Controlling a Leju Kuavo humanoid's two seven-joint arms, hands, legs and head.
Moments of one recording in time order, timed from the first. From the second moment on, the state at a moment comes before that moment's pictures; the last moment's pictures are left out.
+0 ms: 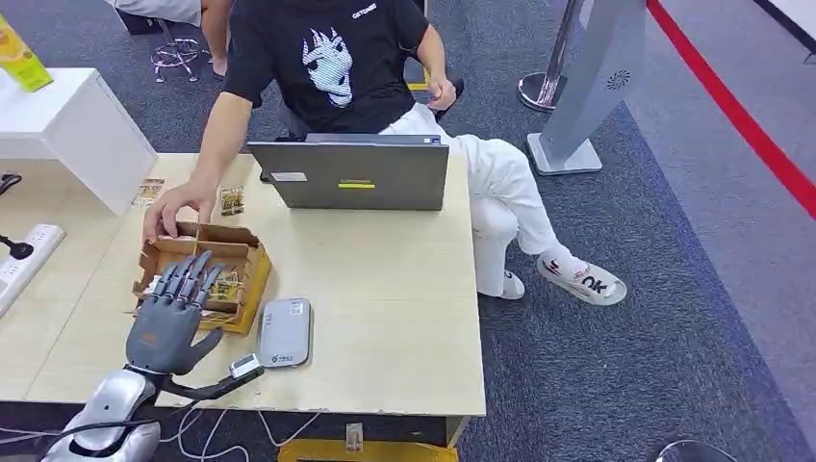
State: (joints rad) left arm -0.08 0.39 -0.29 -1.24 -1.27 0.47 -0.18; right arm 0.04 -0.04 1.02 0.00 -1.07 0.21 -0.06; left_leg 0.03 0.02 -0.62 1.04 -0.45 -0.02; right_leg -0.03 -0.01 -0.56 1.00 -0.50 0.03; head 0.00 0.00
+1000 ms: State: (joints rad) left arm -0.17 0.37 -0.31 -1.11 -1.27 0.49 -0.20; right arm 0.04 -0.04 1.02 0.00 -1.06 0.22 -0.06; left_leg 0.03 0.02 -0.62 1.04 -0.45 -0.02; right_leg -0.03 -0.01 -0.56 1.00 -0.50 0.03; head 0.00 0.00
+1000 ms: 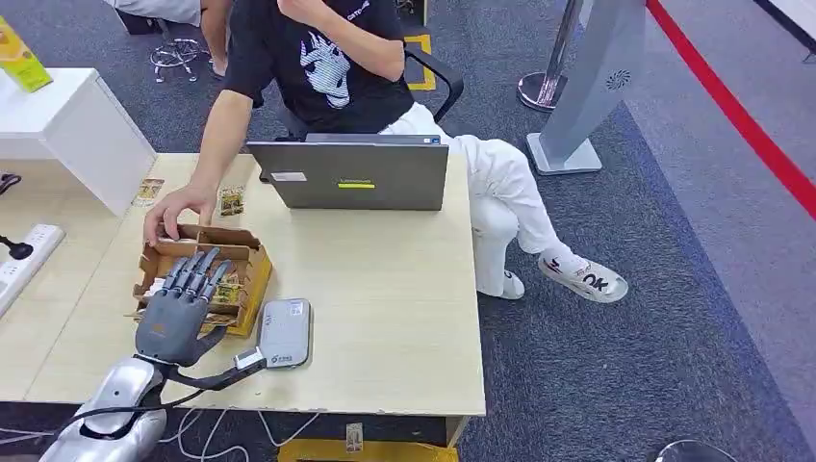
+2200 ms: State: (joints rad) left arm -0.17 0.37 -0.31 -1.10 -1.27 0.49 -0.20; right arm 0.04 -0.04 1.02 0.00 -1.06 0.22 -0.06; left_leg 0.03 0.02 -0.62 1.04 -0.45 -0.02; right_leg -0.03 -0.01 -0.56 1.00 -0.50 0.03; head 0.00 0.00
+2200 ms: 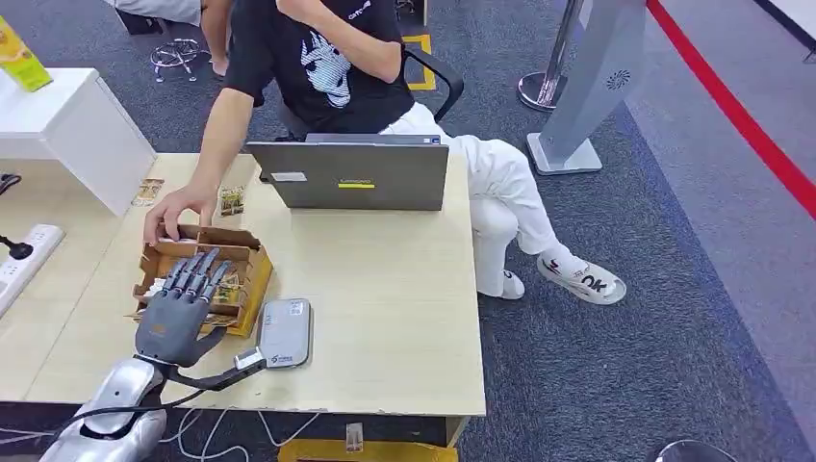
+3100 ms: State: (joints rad) left arm -0.16 0.39 -0.31 -1.10 -1.22 0.47 -0.23; right arm 0.04 -0.04 1.02 0.00 -1.06 0.22 -0.07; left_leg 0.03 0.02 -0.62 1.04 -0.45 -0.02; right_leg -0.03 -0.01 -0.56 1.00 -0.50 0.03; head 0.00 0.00
